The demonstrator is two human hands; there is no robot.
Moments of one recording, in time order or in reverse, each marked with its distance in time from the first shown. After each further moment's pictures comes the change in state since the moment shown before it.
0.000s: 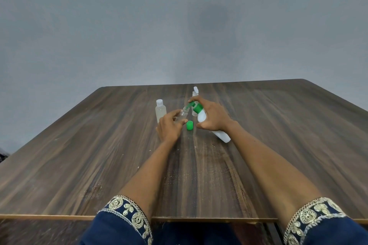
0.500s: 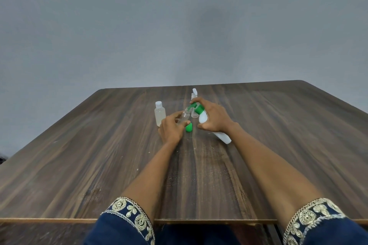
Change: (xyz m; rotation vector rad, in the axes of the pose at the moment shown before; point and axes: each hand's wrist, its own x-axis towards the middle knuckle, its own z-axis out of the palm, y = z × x) left_hand 0.001 0.001 0.007 0.017 -0.019 0.013; right_hand -0.002 0.004 -0.002 -0.023 0.026 0.039
